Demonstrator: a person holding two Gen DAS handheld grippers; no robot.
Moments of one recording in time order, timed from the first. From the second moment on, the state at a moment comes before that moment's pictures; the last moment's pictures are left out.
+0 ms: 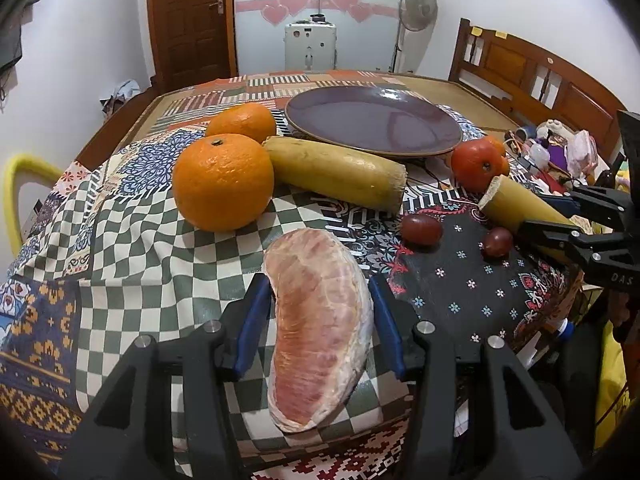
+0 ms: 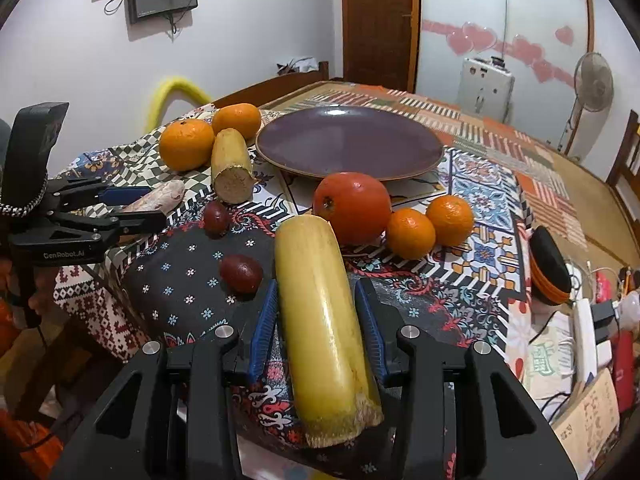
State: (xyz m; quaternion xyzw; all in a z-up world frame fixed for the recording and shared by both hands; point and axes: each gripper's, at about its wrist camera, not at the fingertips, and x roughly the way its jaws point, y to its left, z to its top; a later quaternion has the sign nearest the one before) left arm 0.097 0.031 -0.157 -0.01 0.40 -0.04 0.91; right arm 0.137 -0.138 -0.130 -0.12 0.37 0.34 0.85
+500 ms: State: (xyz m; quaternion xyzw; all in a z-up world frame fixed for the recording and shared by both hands) left arm 0.102 0.028 -0.144 0.01 0.43 -0.06 0.90; right arm 0.125 -0.144 -0.116 -0.09 0.36 0.32 0.87
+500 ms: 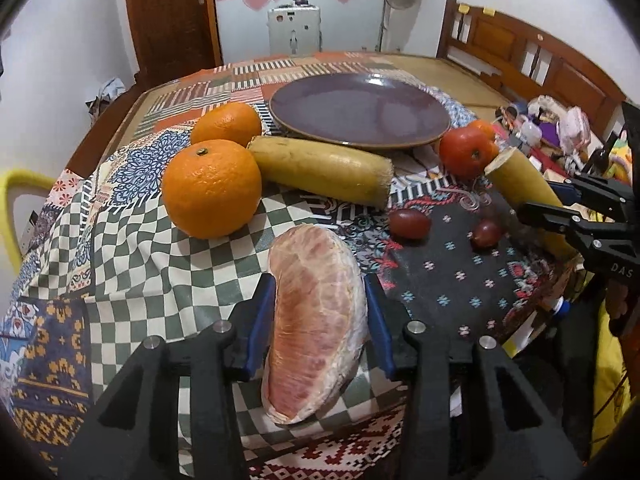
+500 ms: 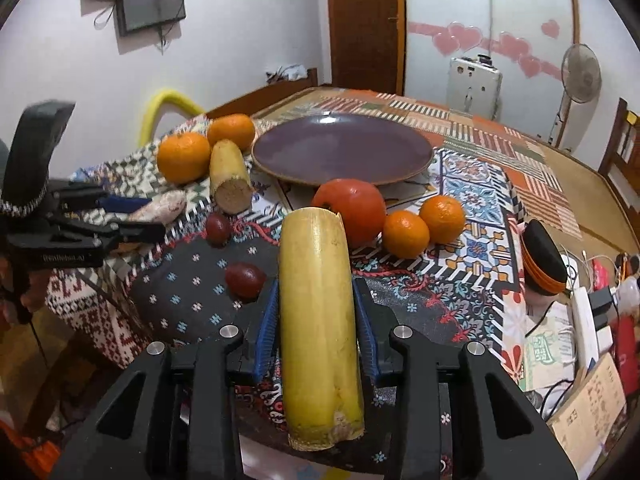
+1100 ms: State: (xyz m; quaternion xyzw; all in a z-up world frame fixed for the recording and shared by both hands) left arm 0.102 0.032 -0.077 -0.01 0.34 -0.05 0.94; right arm 0.129 -0.155 -0.062 -0.05 0.28 0.30 0.91
